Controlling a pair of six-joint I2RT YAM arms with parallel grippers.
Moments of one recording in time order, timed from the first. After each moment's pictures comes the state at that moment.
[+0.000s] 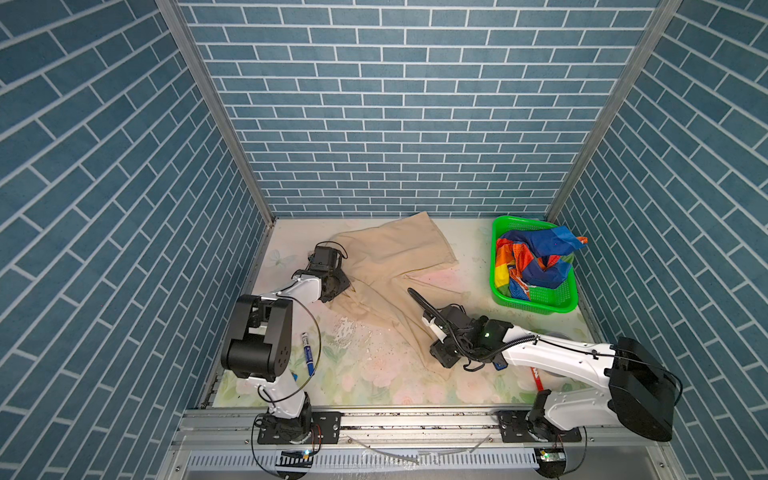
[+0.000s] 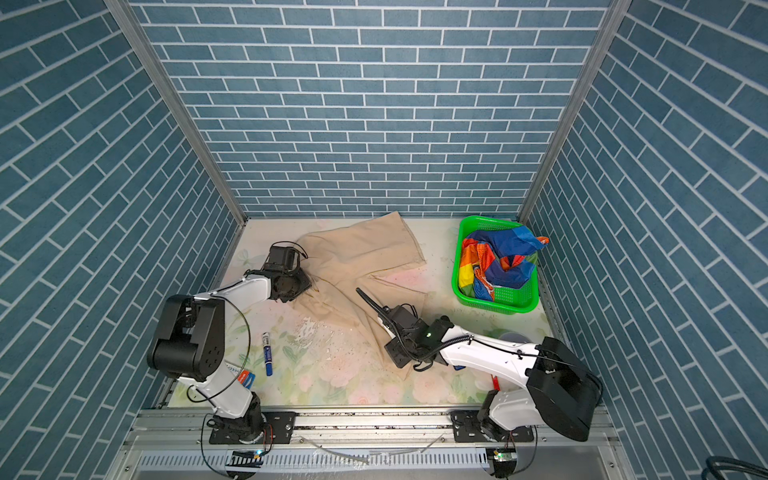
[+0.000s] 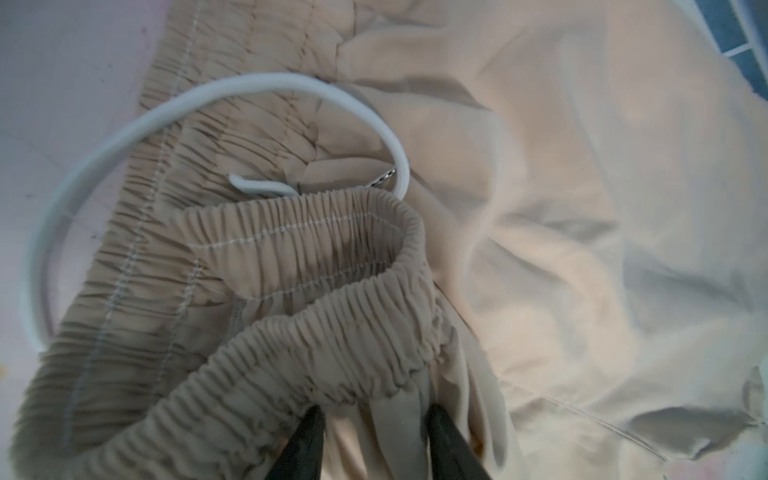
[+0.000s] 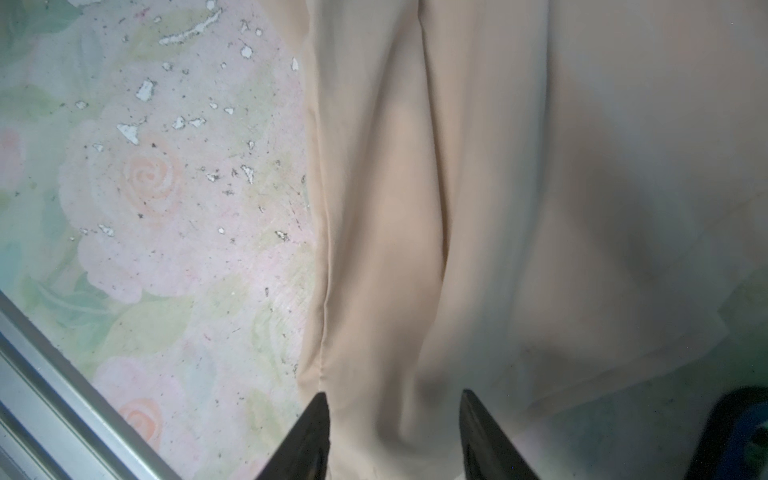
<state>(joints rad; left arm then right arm) -0.15 1.72 0.98 -0.28 0.02 -0.77 1.03 1.34 0.74 -0.48 0.01 0.25</state>
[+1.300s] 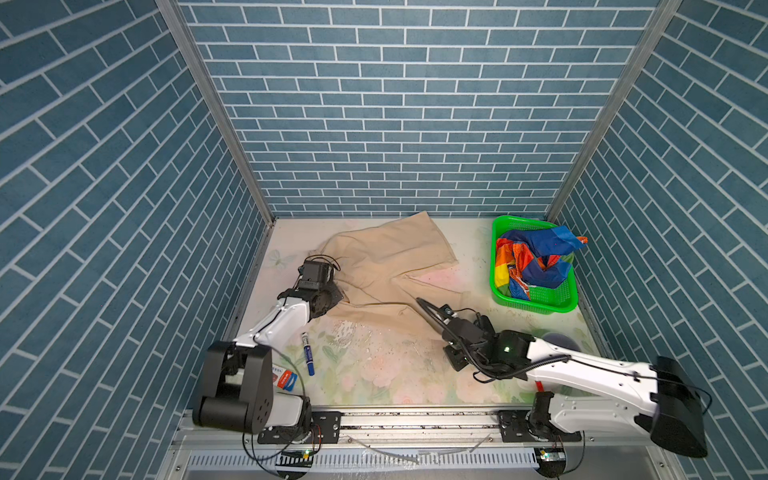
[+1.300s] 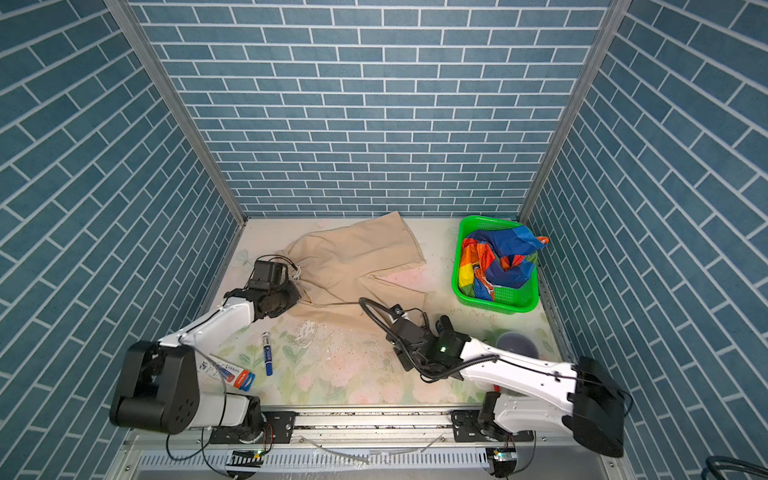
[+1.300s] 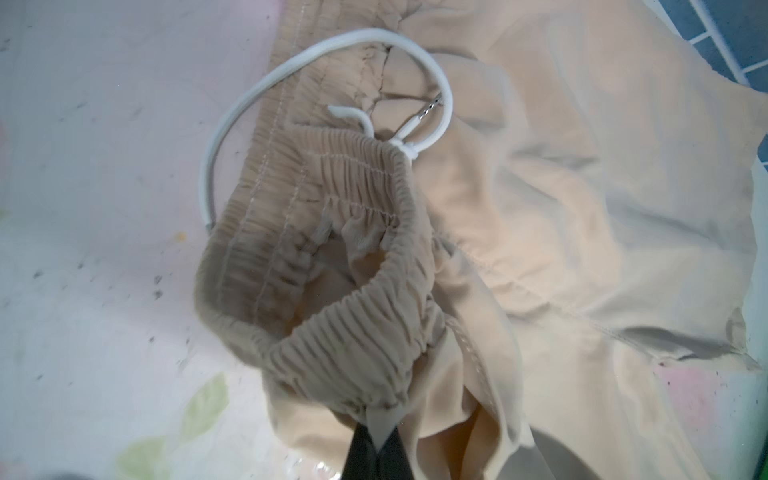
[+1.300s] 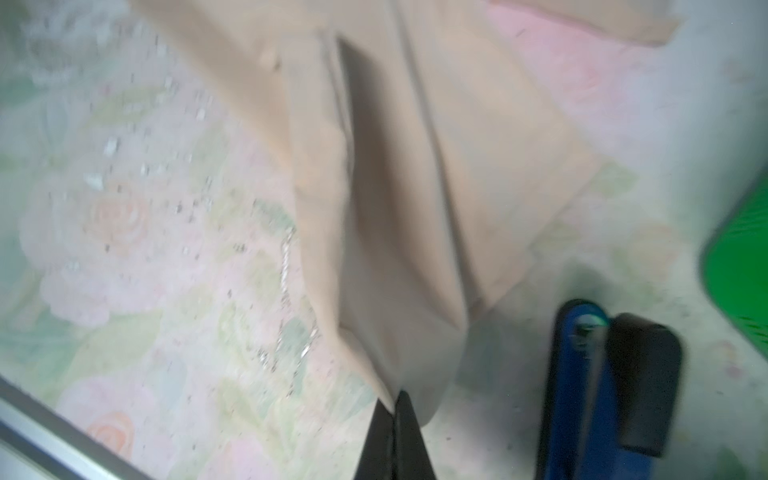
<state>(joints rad) -0.15 1.33 0.74 -0.38 0.00 -0.74 1.10 1.09 0.74 -0.64 0.36 0.41</state>
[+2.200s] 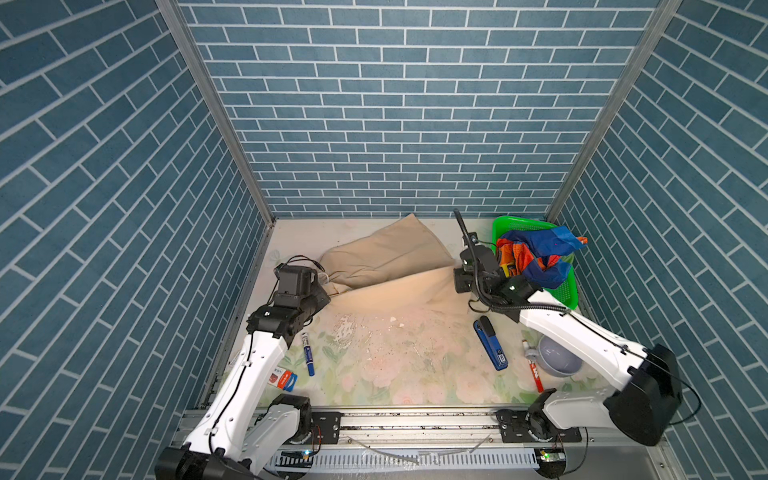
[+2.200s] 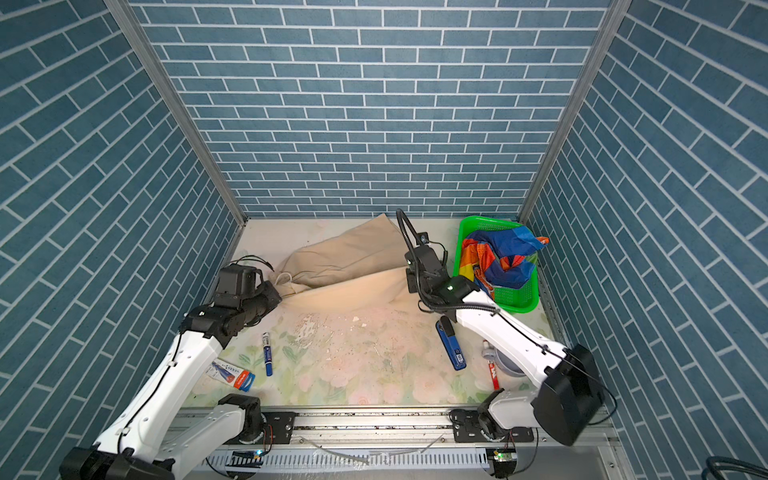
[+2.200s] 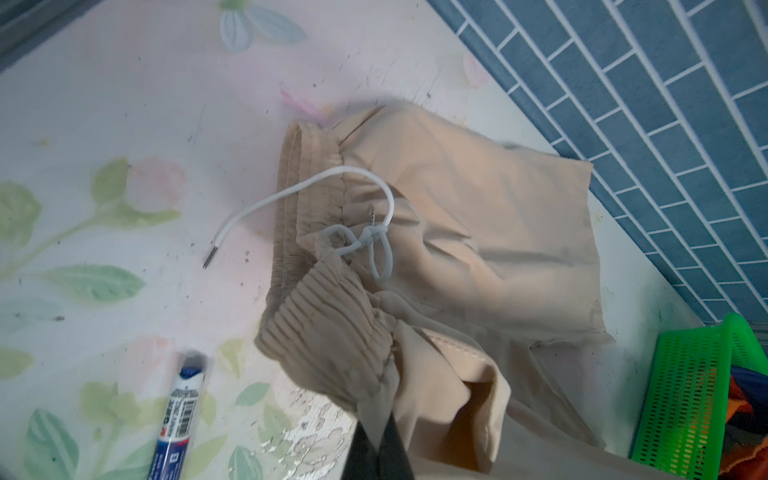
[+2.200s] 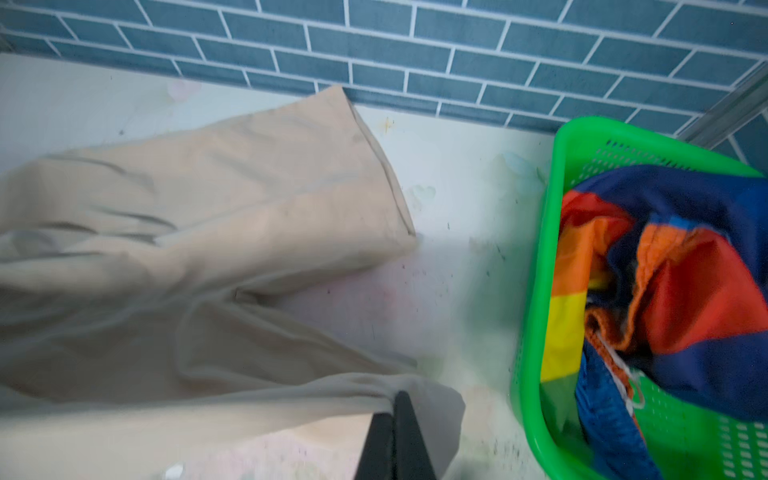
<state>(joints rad) -0.16 1.00 0.87 -0.69 -0.08 -0.78 0.70 1.41 1.18 -0.46 0.43 0.25</state>
